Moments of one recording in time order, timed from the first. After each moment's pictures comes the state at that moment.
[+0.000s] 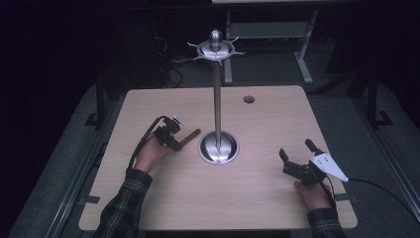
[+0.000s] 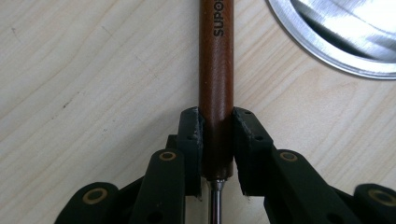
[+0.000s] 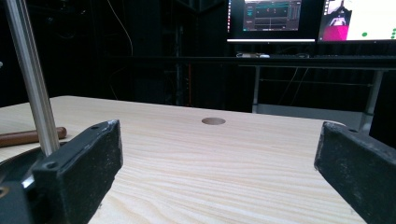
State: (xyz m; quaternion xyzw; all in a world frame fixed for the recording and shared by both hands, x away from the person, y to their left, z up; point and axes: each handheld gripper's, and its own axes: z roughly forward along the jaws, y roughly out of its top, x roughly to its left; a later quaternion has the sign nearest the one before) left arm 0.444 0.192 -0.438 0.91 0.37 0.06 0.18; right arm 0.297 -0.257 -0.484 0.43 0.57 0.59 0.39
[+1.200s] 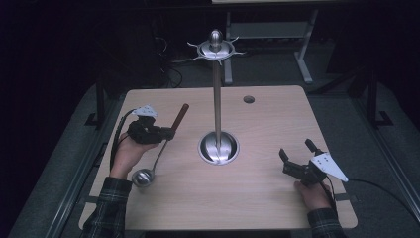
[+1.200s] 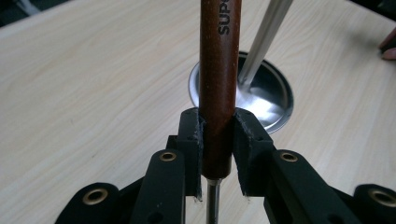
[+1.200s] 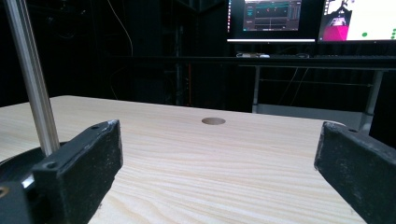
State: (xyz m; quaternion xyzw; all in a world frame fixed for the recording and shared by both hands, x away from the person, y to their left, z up) left arm 0.387 0.243 -0.354 0.85 0.32 0.09 0.41; right arm 0.297 -0.258 -0.484 0.43 0.57 0.59 0.39
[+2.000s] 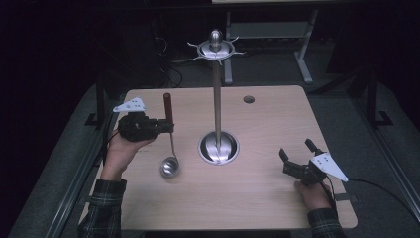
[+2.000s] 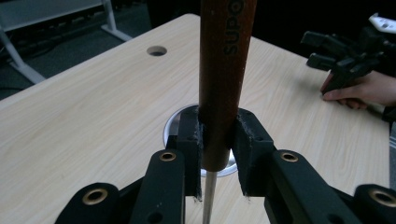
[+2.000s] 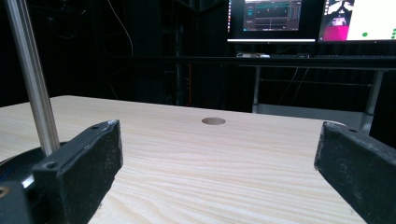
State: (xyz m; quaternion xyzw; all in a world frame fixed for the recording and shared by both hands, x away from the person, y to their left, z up) left arm 0.362 0.244 -0.309 0.82 0.28 0.10 0.49; right arm 0.297 -0.257 -0.484 0.43 0.57 0.59 0.39
